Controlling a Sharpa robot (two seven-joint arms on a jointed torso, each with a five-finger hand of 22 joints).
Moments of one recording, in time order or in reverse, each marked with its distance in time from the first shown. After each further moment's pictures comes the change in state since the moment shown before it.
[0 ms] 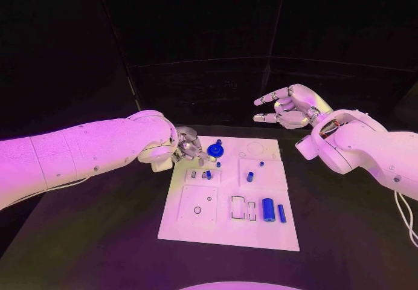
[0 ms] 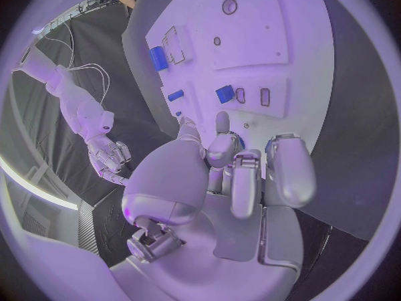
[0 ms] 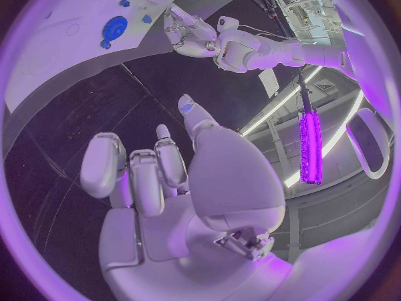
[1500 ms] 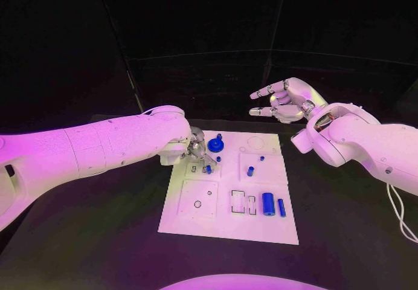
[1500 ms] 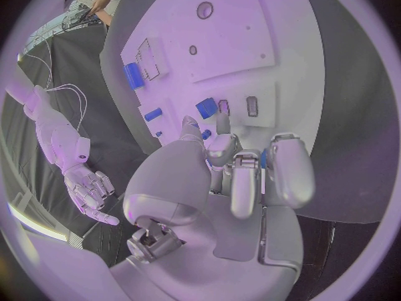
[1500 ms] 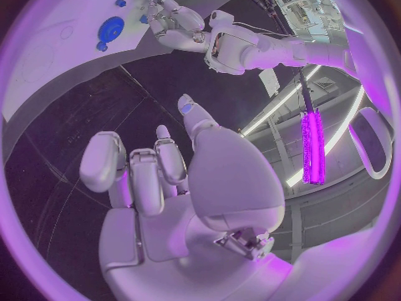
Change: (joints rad) left arm -0.026 0.136 0.000 -0.123 -0.107 0.131 -0.119; left_hand 0.034 0.014 0.002 -0.015 0.000 -0.050 0.004 0.045 0.055 -0.011 0.004 0.000 0.001 0.000 0.000 0.000 0.000 0.000 0.000 0.000 0.009 0.010; right arm 0.000 0.042 0.000 -0.033 0.007 0.006 -0.005; right_hand 0.004 0.004 -0.006 0.004 0.006 0.000 0.000 0.000 -0.001 -0.024 0.000 -0.019 -0.029 0.000 0.000 -0.016 0.000 0.000 -0.018 0.000 -0.013 -0.037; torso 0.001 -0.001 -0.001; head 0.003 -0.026
